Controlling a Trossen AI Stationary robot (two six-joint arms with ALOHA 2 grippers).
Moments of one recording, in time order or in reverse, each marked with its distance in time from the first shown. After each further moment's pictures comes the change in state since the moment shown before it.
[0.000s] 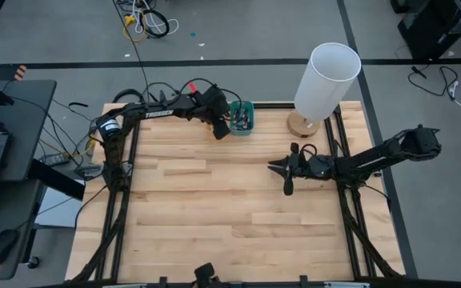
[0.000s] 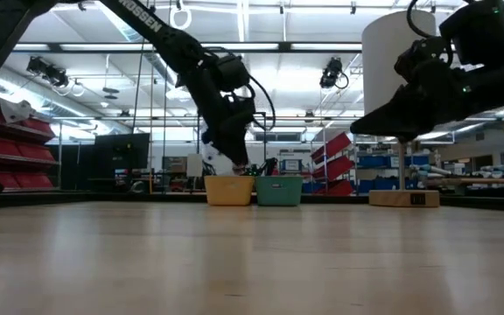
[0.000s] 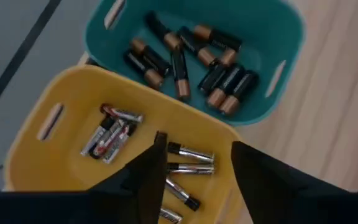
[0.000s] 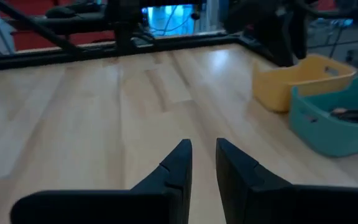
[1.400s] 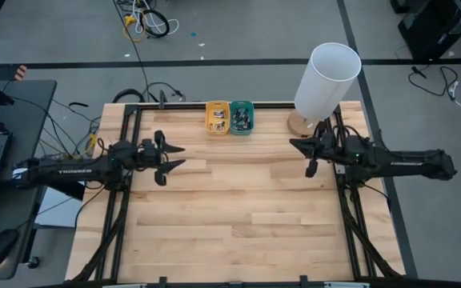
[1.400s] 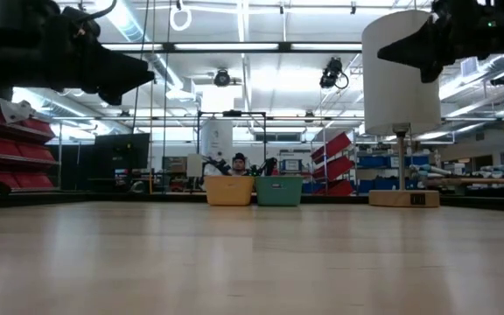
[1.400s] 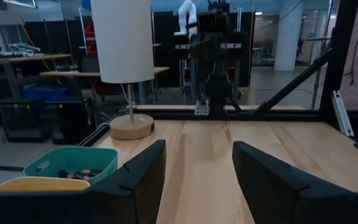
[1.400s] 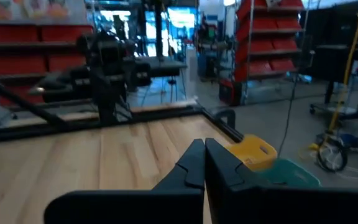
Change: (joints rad) left arm -0.324 -1.332 -1.311 0.998 0.107 -0.094; right arm -0.156 -0.706 0.166 -0.632 -0.059 -0.111
